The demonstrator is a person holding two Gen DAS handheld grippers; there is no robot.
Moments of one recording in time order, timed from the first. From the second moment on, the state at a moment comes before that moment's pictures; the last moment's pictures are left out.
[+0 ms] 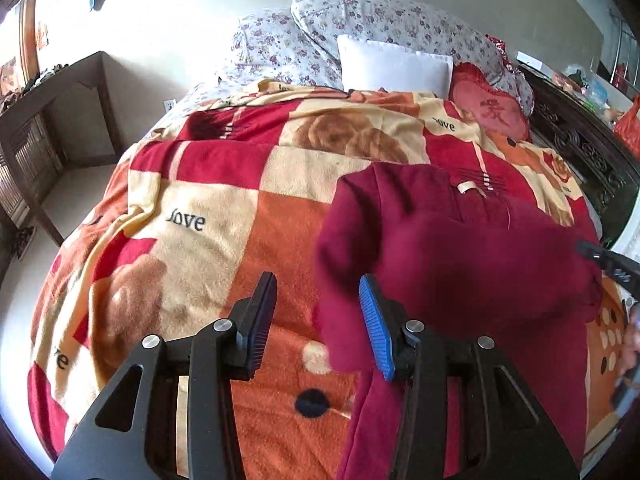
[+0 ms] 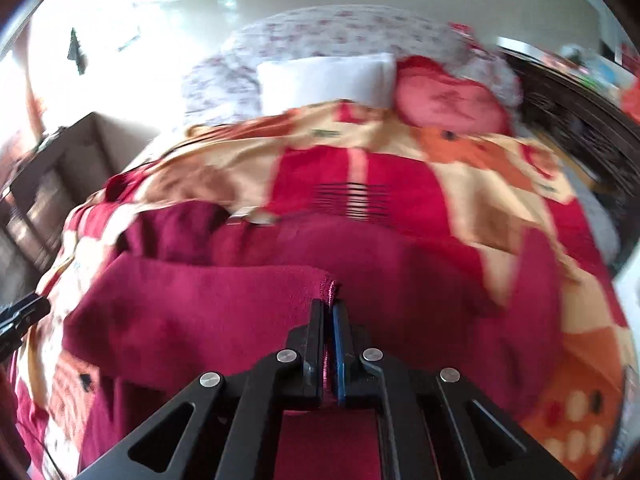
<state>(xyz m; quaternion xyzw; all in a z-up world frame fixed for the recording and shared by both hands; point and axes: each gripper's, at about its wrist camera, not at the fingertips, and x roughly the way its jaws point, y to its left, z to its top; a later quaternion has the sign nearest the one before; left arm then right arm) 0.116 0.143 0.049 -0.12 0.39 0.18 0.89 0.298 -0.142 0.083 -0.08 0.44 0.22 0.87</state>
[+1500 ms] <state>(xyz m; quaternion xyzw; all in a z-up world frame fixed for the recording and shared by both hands) 0.146 0.154 0.016 -0.13 0.44 0.22 0.86 0.293 -0.003 0.045 -0.20 0.42 0.45 0.76</state>
